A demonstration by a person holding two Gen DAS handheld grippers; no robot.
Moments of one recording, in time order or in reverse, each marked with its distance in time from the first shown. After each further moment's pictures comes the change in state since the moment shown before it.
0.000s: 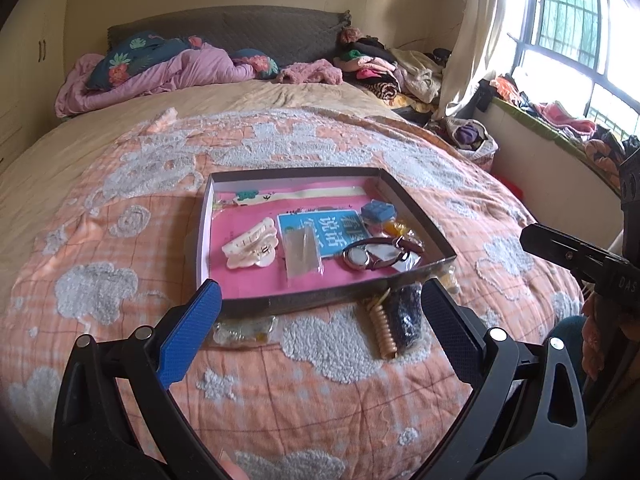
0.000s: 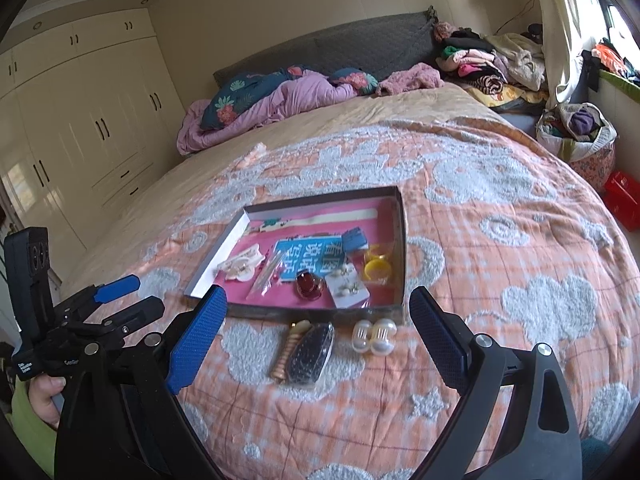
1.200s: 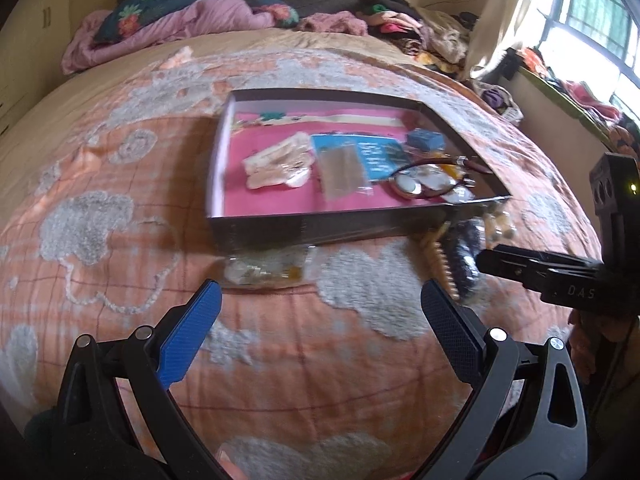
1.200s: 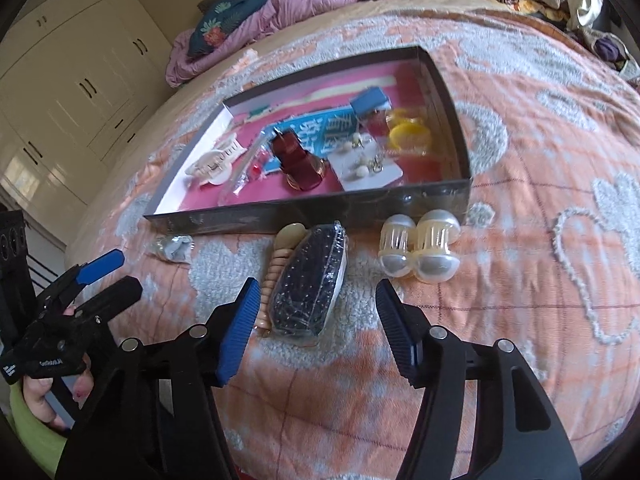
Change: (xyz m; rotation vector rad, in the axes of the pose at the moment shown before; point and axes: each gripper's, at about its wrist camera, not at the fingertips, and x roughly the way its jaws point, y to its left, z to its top) left arm 0.049 0.035 -0.046 -0.061 0.163 0.047; right arm 0.114 -0.010 -0.052 0.090 0.321 0.056
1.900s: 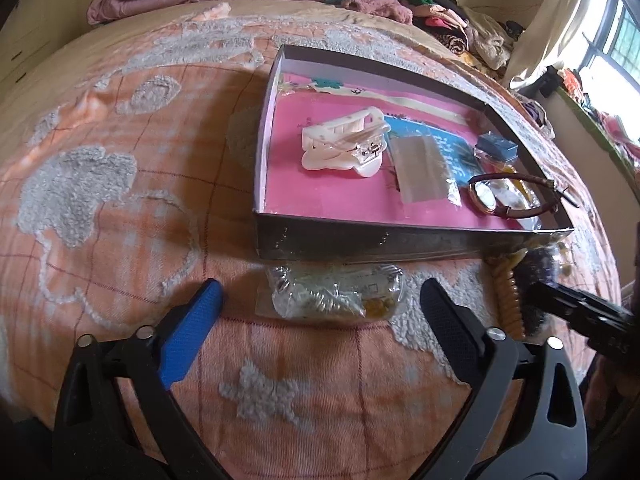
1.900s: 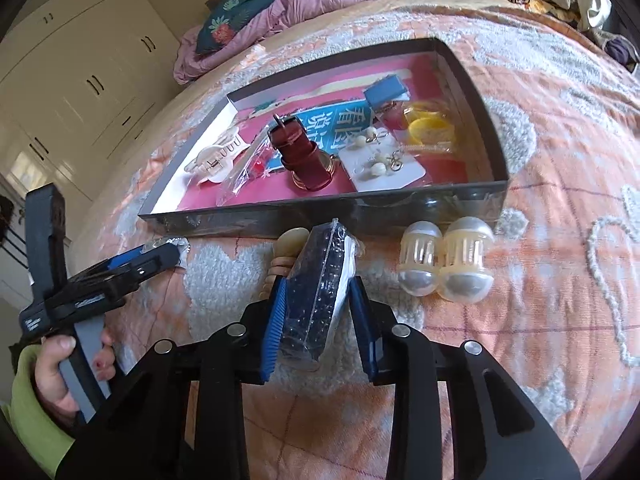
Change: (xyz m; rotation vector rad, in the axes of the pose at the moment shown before) left arm 0.049 0.038 0.006 -0.127 0.077 0.036; right arm 0.009 0.004 0.000 -0.041 -0.028 0.019
